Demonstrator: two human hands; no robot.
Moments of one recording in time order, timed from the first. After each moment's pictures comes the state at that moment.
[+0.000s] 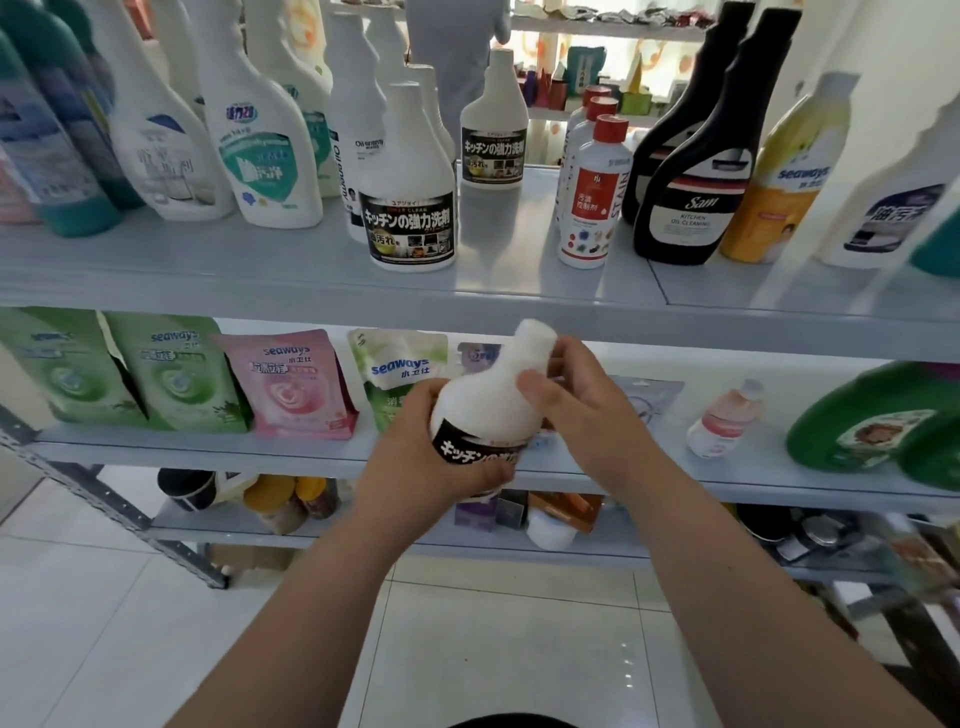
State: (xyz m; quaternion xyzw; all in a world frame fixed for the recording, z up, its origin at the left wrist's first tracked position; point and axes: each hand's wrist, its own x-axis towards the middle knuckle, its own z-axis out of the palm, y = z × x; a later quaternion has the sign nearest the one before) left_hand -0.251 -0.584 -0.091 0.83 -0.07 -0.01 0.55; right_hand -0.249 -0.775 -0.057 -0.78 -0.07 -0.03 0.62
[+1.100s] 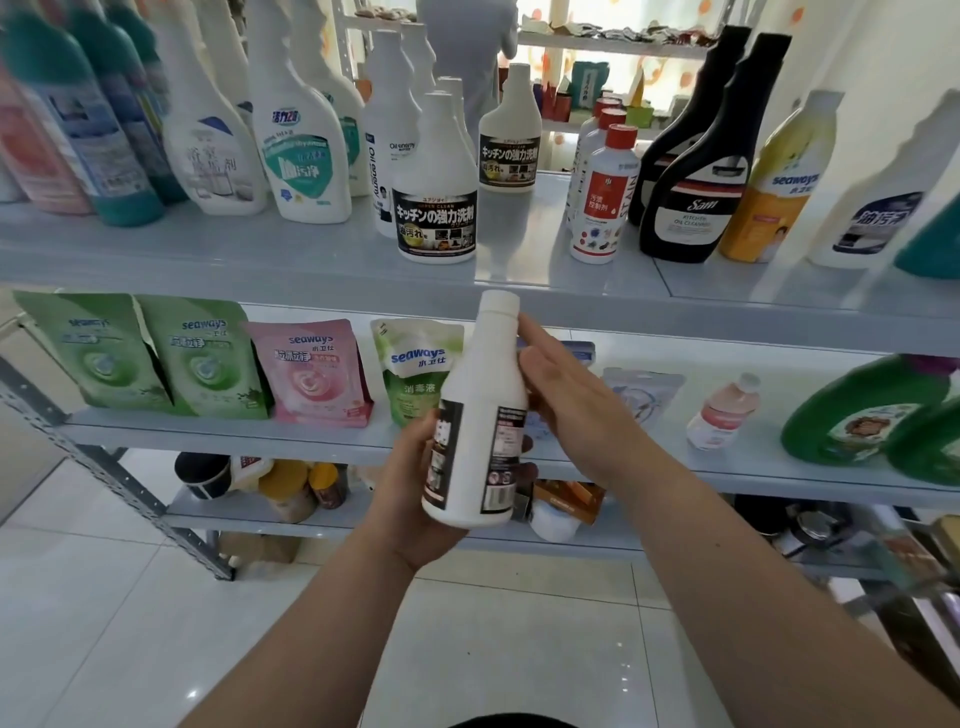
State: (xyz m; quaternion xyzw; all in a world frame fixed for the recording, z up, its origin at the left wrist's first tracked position) left_hand -0.293 -0.569 -0.098 0.36 -0.10 -0.29 0.88; right_hand -0.280 -0.740 -0.039 -0.77 -0.12 0.05 0.63
